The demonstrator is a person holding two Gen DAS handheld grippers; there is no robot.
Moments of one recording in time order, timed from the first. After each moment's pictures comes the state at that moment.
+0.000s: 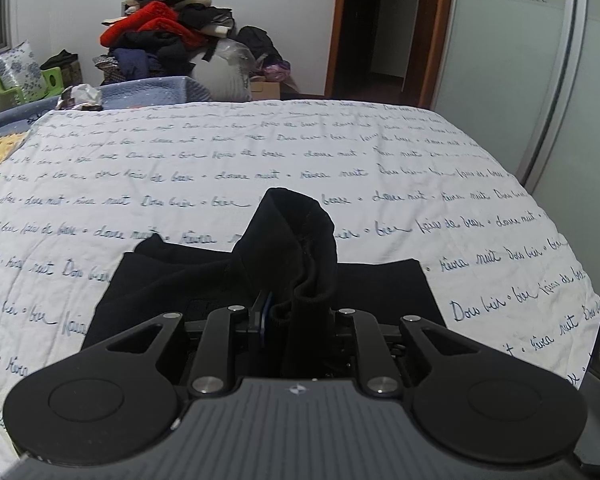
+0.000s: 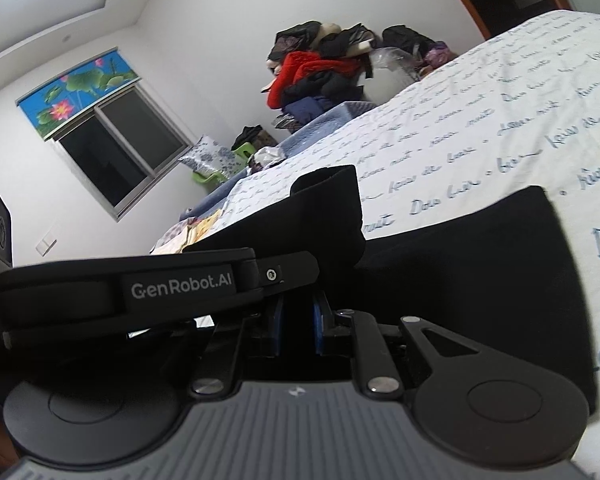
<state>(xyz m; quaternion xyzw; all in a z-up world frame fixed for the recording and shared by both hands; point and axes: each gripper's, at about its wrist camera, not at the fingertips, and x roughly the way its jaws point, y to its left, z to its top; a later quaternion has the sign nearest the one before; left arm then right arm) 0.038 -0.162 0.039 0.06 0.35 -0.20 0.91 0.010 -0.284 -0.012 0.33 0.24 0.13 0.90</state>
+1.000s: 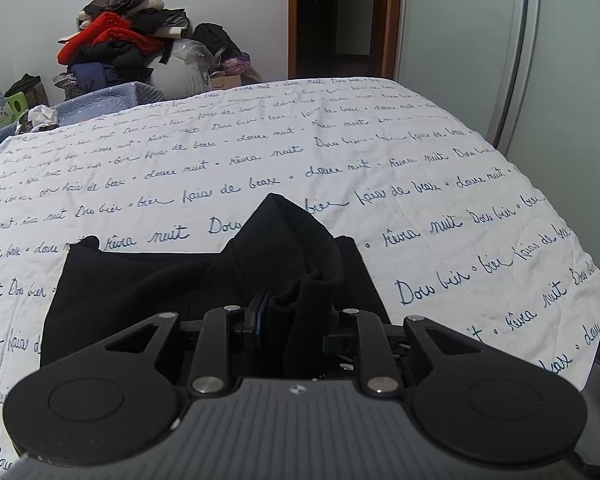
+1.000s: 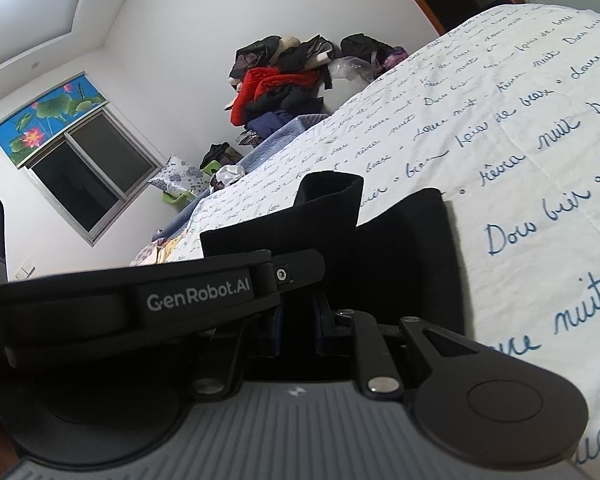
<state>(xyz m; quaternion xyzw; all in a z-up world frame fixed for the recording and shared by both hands) 0.024 -0.241 0.007 0.11 0.35 -0.24 0.90 -0.010 -0.340 -0.040 0.35 0.24 0.08 0.90</state>
